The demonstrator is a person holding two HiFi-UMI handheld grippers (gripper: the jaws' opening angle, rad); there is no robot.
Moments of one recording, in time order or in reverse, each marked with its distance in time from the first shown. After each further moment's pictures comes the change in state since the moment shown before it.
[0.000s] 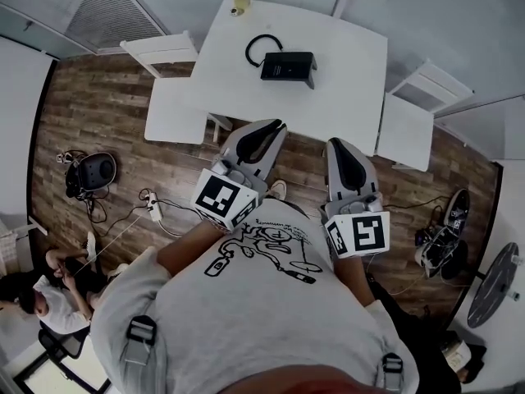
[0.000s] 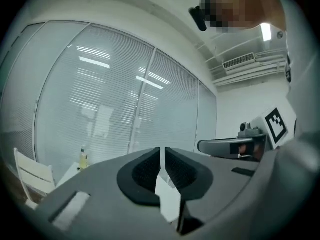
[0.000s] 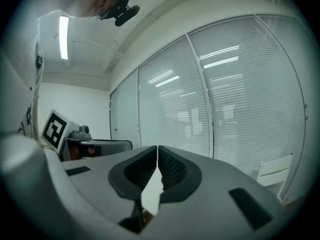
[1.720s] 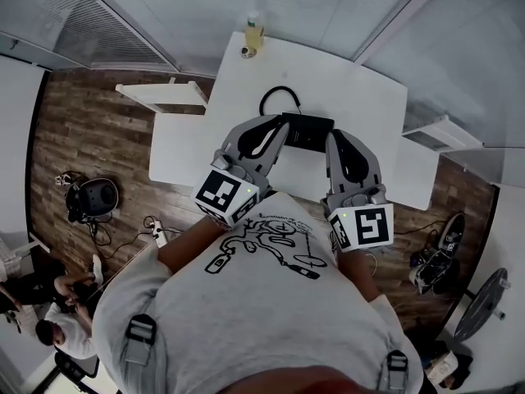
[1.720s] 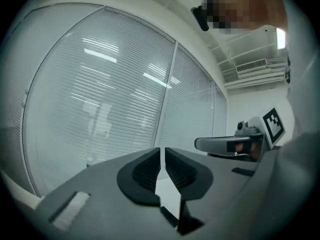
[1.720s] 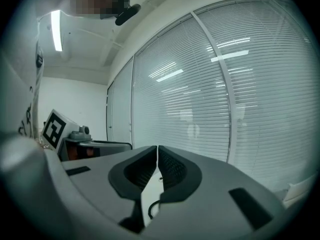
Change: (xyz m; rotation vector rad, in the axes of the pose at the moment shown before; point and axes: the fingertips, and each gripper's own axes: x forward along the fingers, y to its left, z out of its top) left arm 0.139 0.241 0.048 -0.047 0.000 -0.008; right arm 0.282 -0.053 0.041 -0.043 0.027 0.024
